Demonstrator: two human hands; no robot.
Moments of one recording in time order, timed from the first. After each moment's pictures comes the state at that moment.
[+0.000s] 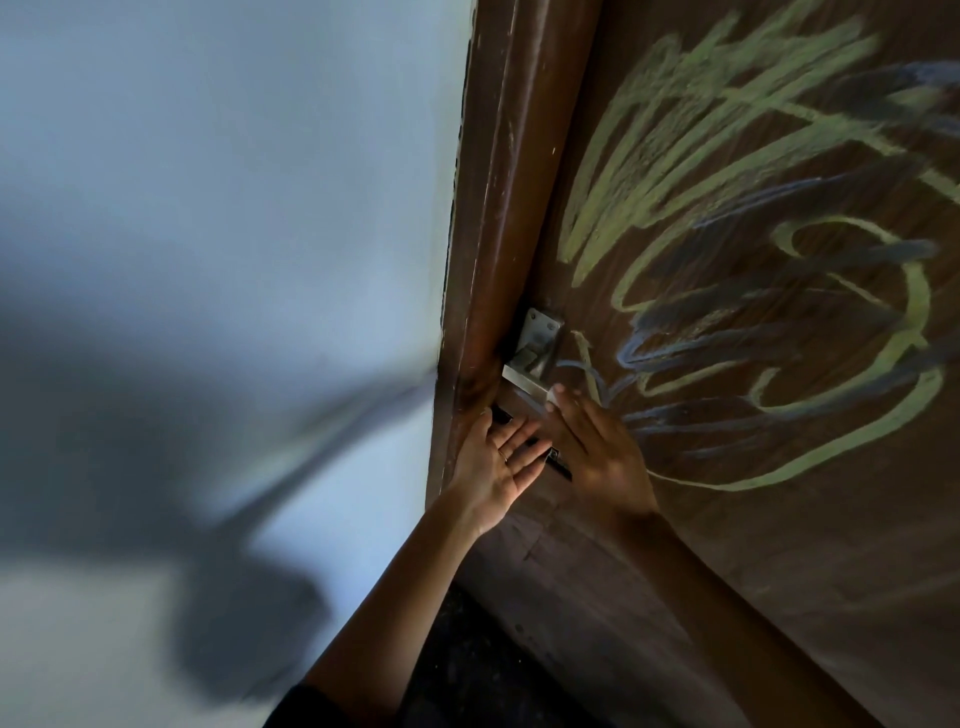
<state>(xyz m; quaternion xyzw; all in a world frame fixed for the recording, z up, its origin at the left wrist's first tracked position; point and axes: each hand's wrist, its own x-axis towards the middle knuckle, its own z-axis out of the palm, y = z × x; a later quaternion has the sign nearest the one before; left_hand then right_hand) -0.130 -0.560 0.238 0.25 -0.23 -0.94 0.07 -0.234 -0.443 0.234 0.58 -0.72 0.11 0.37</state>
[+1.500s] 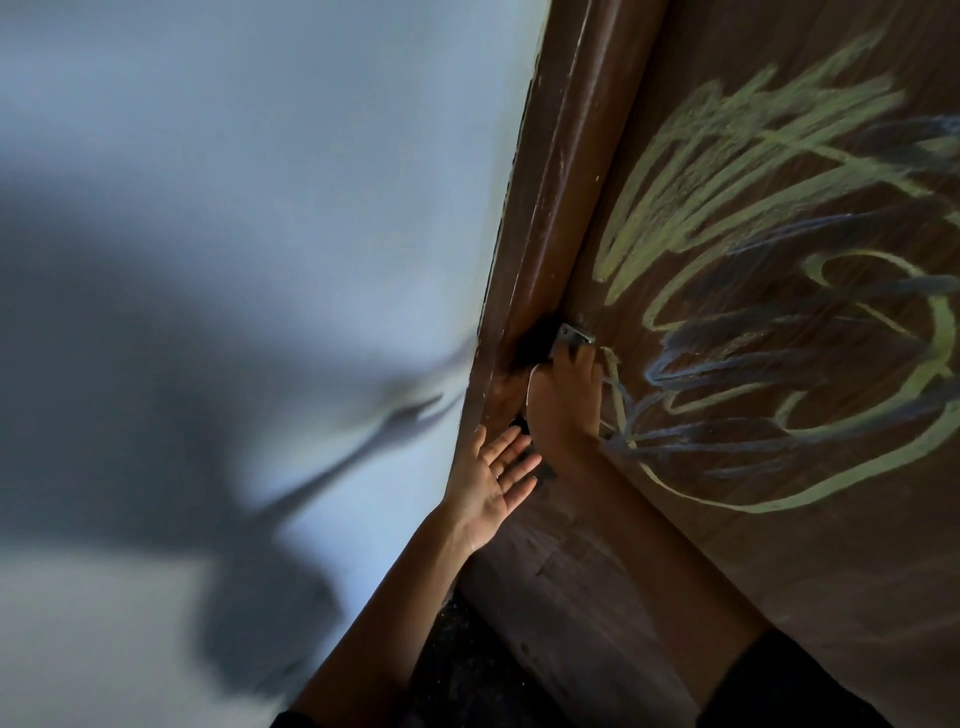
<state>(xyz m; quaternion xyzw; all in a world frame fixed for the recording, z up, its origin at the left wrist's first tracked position) -0.092 -0.573 0.234 0.26 -0.25 -0.93 0.11 -0.192 -0.544 0.302 0.36 -0.91 -0.05 0.20</state>
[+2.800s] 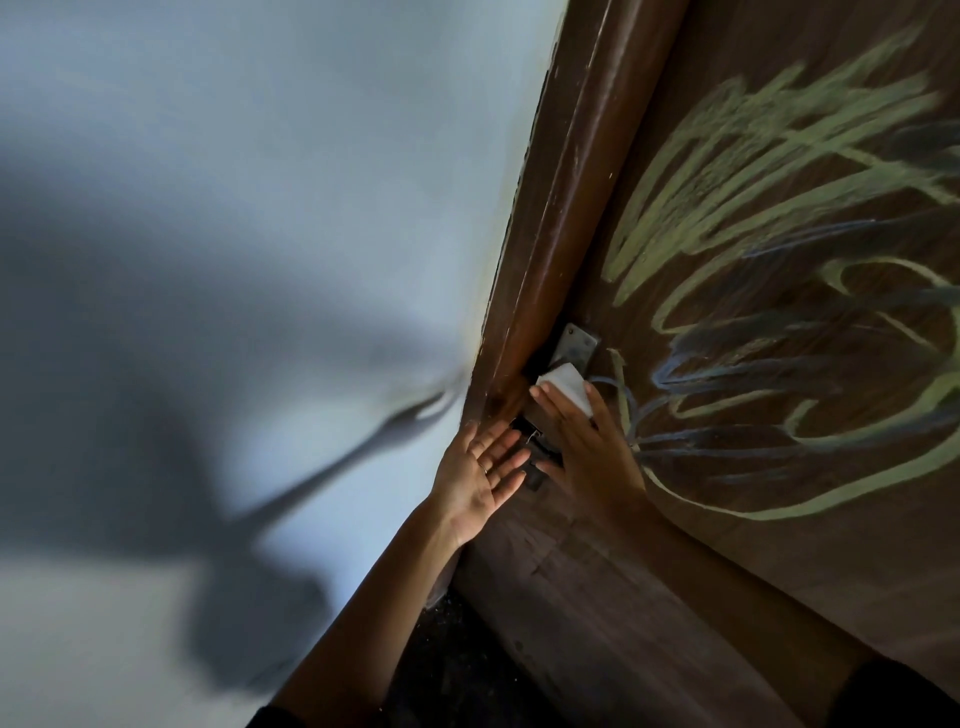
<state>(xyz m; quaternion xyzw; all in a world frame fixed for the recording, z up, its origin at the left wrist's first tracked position) -0.091 -0.590 0.225 0.27 -0.23 -0.93 0.11 -0.227 -0.481 0.244 0.54 -0.71 -0.25 0.38</state>
